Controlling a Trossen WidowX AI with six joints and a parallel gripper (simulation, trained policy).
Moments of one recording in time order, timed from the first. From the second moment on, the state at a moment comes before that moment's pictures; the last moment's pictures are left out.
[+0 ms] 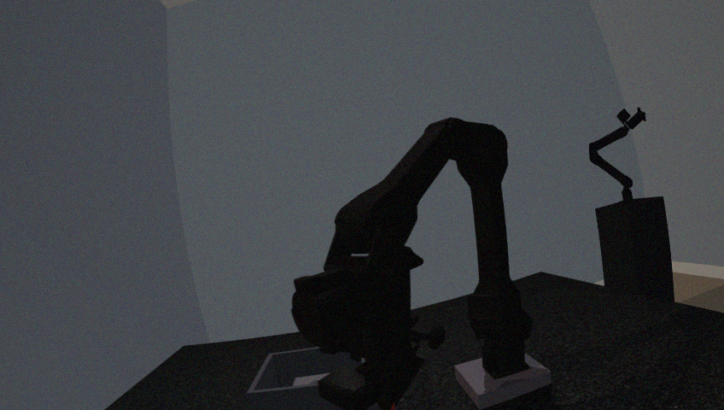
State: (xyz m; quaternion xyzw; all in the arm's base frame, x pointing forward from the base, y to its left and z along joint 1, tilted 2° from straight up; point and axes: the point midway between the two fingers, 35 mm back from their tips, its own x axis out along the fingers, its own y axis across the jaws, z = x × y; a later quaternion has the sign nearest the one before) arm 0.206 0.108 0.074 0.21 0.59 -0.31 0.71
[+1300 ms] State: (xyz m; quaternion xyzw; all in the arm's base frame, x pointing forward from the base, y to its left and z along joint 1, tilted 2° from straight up) arm 0.307 -0.025 0.106 0.27 0.50 -0.39 0.73
